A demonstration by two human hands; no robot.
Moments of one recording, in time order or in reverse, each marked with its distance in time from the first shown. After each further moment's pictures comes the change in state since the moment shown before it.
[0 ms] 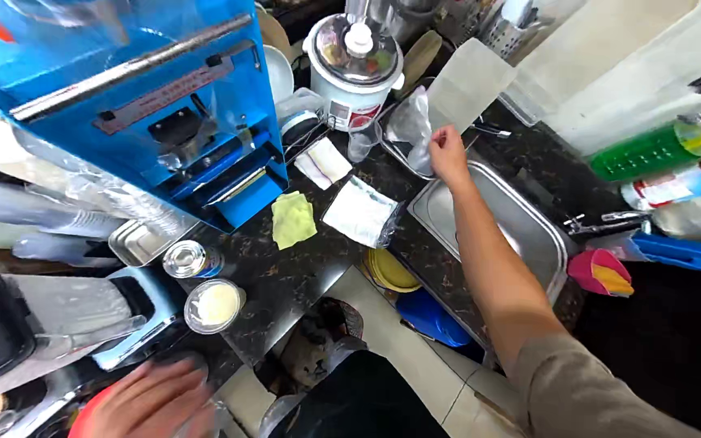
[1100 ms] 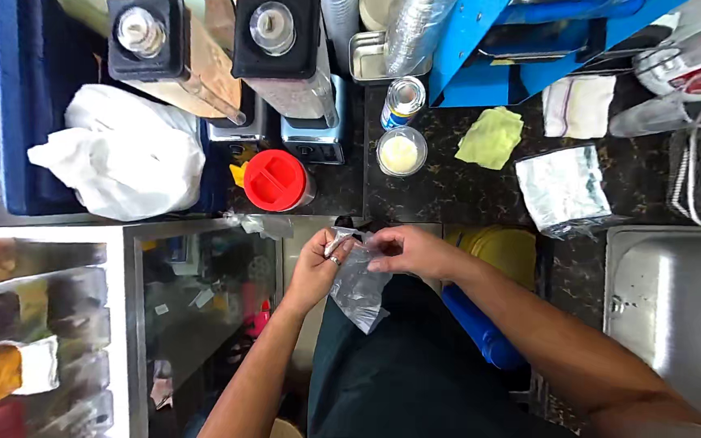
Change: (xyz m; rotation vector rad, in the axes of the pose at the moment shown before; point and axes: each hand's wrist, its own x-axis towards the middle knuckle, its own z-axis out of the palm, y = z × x) left_hand -0.180 -0.038 0.072 -0.730 0.450 -0.817; right_hand -0.371 -0.205 0.166 0.221 -1.757 -0.252
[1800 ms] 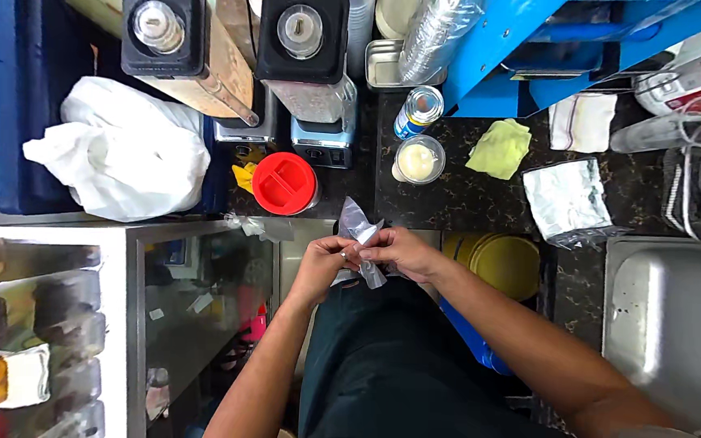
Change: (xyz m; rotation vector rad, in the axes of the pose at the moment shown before) left_hand 0.015 -0.003 -0.025 -0.207 0.013 -0.341; right_hand 0.050 0.012 0.033 0.489 0.108 0.136
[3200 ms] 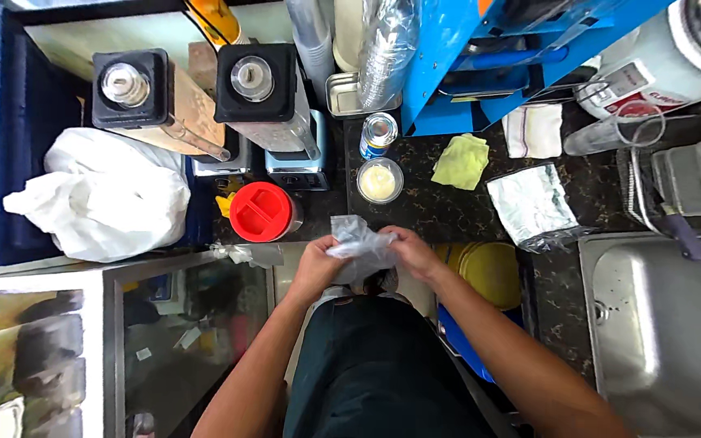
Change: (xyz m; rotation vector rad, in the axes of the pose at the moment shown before) left_hand 0.051 0.001 0.036 0.245 0.064 0.040; right_hand -0.012 0.026 -0.084 -0.024 0.311 -0.249
